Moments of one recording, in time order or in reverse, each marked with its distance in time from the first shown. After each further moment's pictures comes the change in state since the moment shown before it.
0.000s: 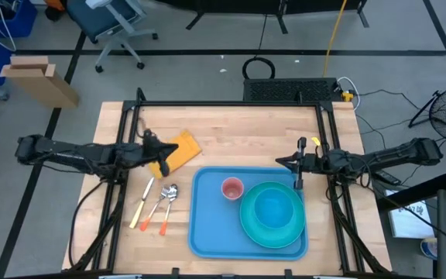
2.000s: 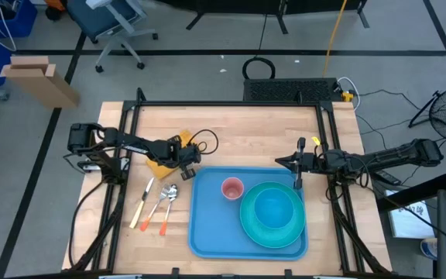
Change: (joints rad) left arm 0.194 0.940 0.320 -0.319 0.209 0.035; right arm -0.012 0.000 0.000 -0.047 -0.008 0.047
